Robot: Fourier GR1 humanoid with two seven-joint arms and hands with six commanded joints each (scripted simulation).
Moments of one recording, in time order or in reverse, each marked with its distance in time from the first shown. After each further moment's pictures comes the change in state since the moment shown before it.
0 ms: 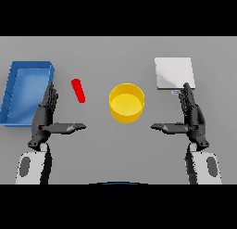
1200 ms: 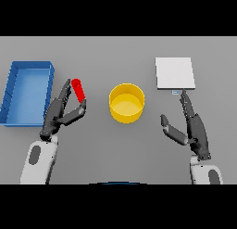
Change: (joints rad) left arm -0.123 0.035 -0.081 0.117 -0.156 -0.007 0.063; right arm 0.138 -0.065 0.116 -0.162 0.193 -0.011 -0.105
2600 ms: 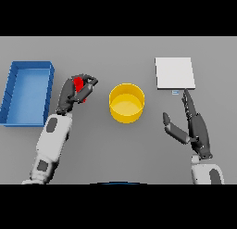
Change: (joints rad) left arm -0.366 -0.050 0.125 0.502 -0.030 0.110 -0.174; right arm -0.009 0.000 -0.012 -0.004 -0.008 -0.005 0.025
